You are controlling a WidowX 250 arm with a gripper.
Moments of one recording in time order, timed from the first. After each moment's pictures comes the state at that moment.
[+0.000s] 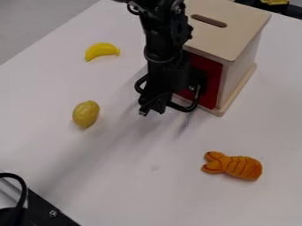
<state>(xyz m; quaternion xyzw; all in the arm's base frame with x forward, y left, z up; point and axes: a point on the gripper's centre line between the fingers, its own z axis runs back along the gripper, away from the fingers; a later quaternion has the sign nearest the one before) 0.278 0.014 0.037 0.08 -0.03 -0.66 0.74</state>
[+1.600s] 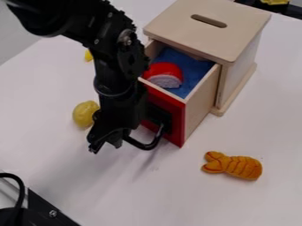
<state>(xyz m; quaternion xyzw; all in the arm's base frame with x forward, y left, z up) 0.199 0.028 0.042 0.08 0.01 -0.66 0.75</state>
